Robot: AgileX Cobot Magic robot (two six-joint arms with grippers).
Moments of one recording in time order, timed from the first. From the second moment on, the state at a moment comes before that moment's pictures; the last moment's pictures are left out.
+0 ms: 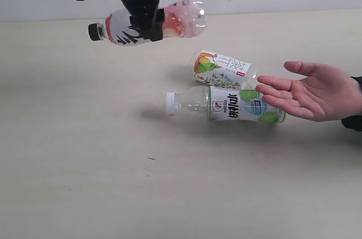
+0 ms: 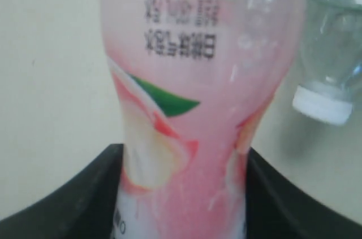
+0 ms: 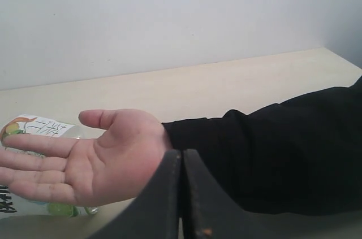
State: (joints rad) left arm -0.62 2.19 -2.09 0.04 1.22 0.78; right arm 0.13 0.01 0.00 -0.15 0.27 0.26
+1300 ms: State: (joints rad) left arm -1.00 2.30 -2.09 -0.30 0.78 -0.84; right arm 0.13 0.01 0.00 -0.15 0.27 0.26
